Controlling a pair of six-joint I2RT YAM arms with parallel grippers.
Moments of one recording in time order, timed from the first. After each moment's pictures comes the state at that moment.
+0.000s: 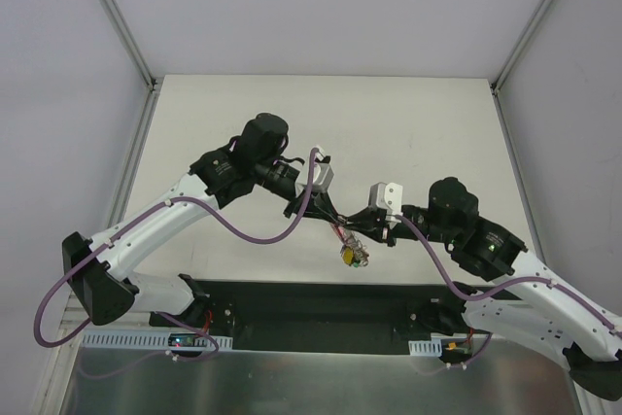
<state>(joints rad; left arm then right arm) -0.79 1.29 1.25 -0.53 1.09 0.48 0.90 0.72 0.82 -0.36 -0.48 -0.30</state>
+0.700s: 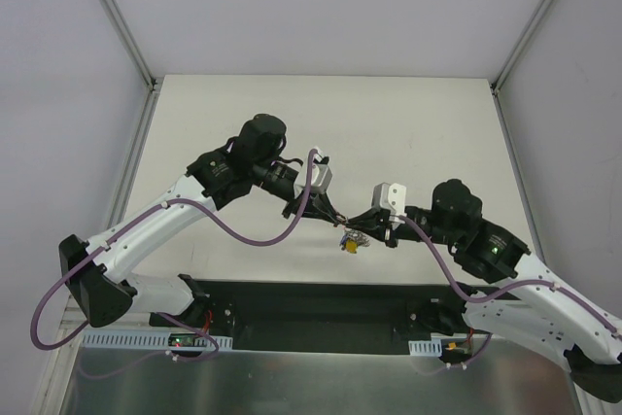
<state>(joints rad) -0.79 1.27 1.25 -0.55 1.07 0.49 0.90 0.70 0.82 -0.36 -0.47 -0.29</state>
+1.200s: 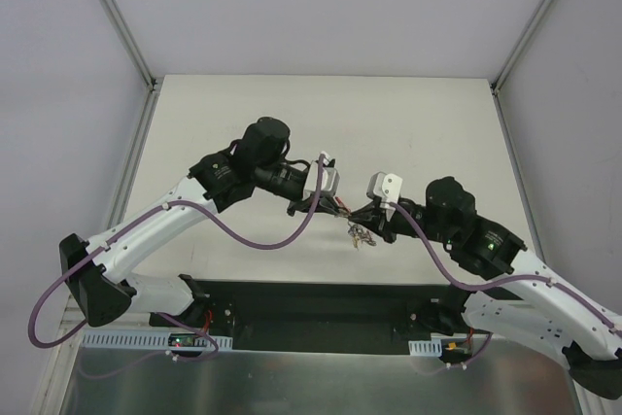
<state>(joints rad) -0.82 1.27 1.25 -0.55 0.89 0.54 0.90 0.72 0.83 -0.40 -0.34 -0.22</state>
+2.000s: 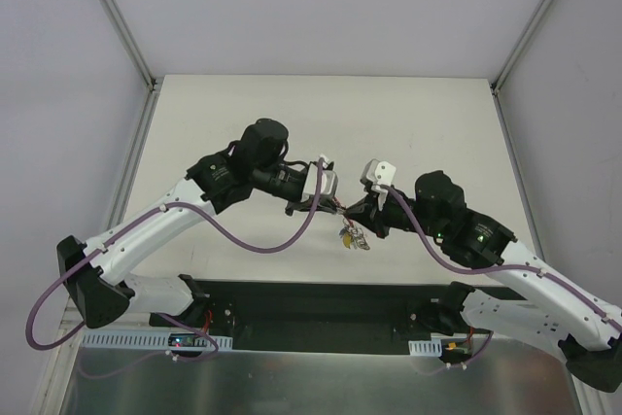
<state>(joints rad) -0.83 1.27 1.26 -0.57 0.85 0.57 0.90 0.81 0.86 -0.39 -0.28 -0.10</state>
